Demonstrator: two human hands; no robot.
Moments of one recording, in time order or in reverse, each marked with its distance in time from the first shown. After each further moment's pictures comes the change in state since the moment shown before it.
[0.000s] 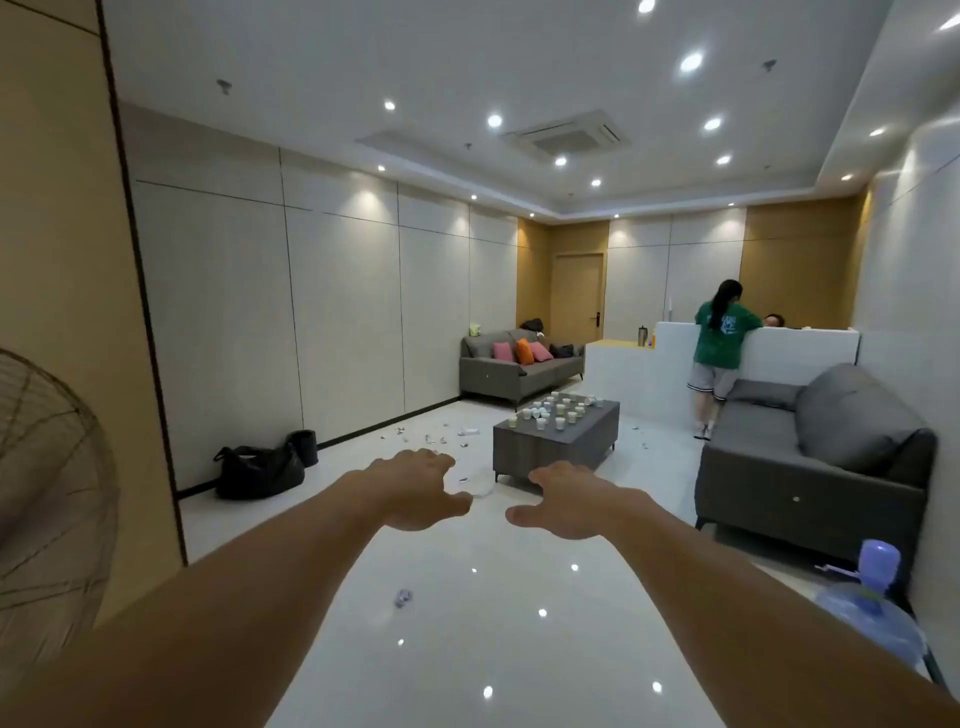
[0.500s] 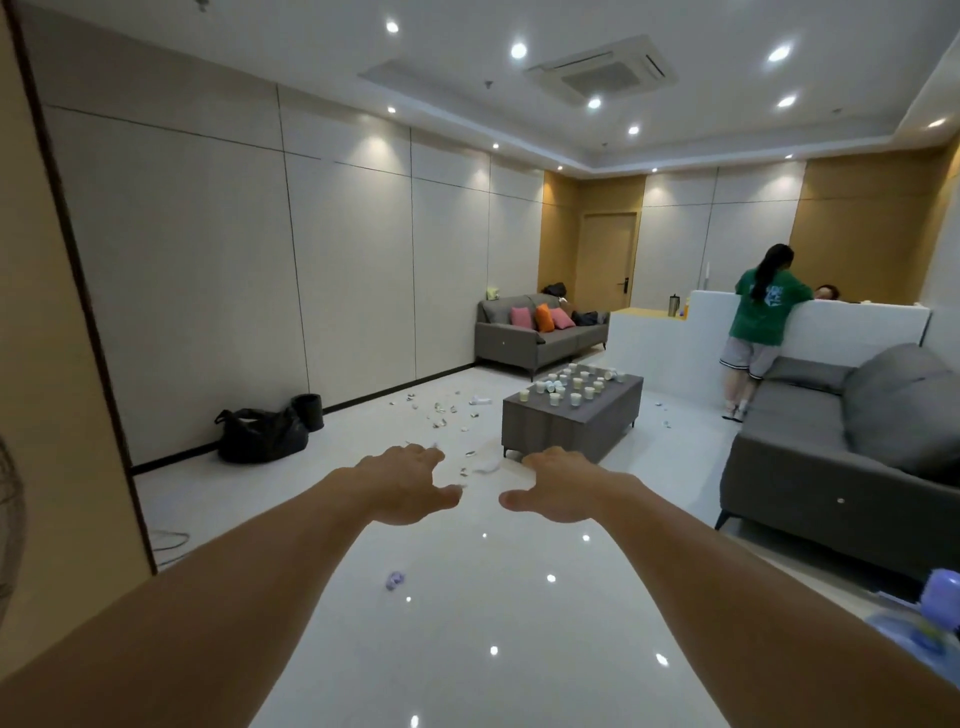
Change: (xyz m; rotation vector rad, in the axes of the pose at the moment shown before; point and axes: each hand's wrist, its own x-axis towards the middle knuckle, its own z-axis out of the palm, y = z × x) left_hand 0.214 0.007 0.045 -0.051 -0.051 -0.104; right_hand 0.207 0.103 0.004 -0.024 -0.065 -0.046
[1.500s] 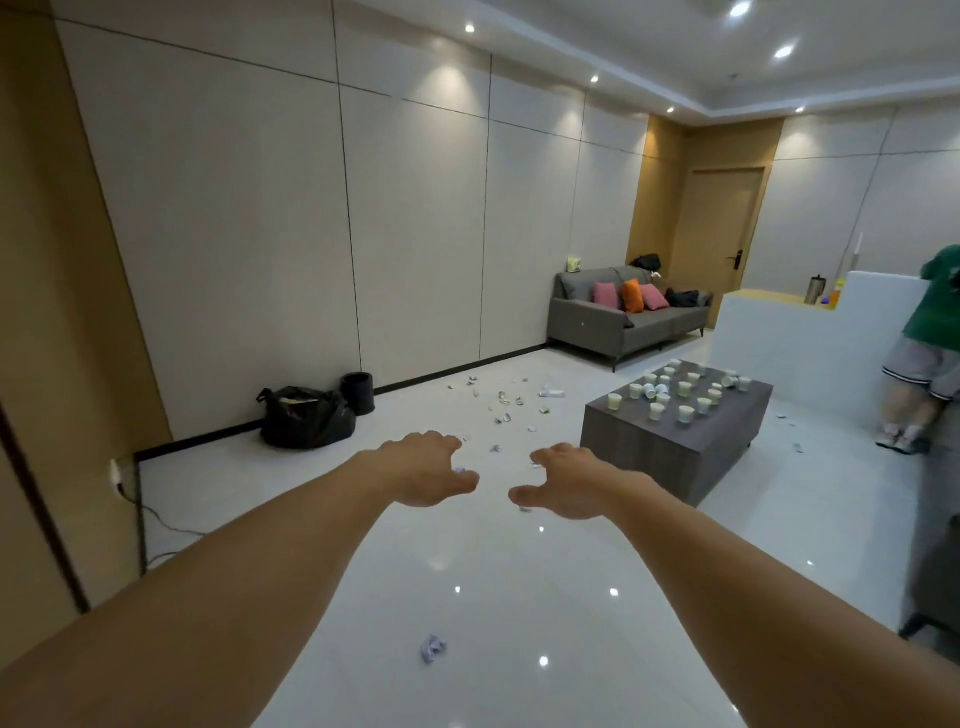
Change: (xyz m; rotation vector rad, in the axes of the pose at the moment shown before) left_hand 0.496 -0.208 0.018 -0.061 -0.046 -0.160; right_hand 0.557 -0.015 0.014 0.008 -0.083 -0.157
